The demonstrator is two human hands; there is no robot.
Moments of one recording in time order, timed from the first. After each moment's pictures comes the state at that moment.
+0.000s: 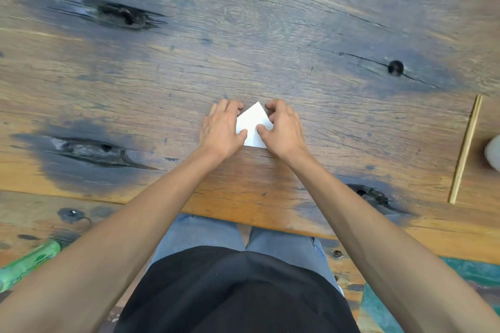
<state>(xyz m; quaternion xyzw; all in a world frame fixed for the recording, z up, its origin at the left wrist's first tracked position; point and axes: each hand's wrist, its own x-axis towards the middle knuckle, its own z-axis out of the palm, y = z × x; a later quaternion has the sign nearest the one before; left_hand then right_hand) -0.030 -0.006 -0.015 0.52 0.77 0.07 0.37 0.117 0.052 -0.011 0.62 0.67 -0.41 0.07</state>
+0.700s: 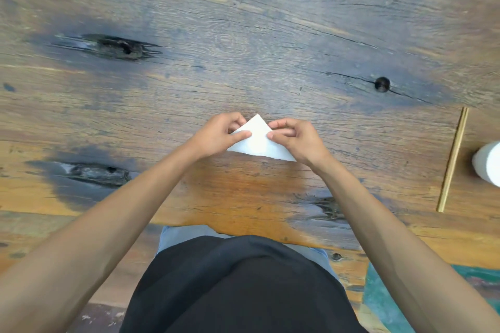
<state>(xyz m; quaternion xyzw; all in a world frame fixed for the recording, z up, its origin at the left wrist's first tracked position) -0.057 0.043 -0.003 0.46 0.65 0.15 0.59 0.166 0.098 0.009 0.58 0.48 -0.65 -0.04</state>
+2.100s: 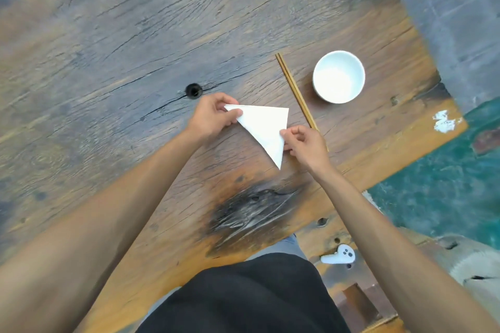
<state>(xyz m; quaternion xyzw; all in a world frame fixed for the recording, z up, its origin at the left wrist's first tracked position) 0.290 0.216 0.008 0.52 0.59 0.07 0.62 0.497 0.072 -0.007 0.79 0.27 -0.50 -0.23</state>
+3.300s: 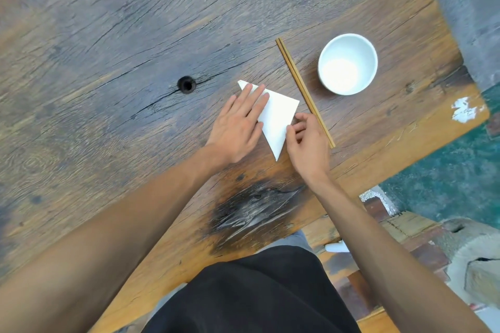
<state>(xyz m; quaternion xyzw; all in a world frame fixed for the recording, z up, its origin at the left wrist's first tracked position) 0.316 0.174 -0.020 0.87 0.37 -0.08 0.31 0.480 0.066 -0.011 0.85 0.37 -0.32 -0.18</state>
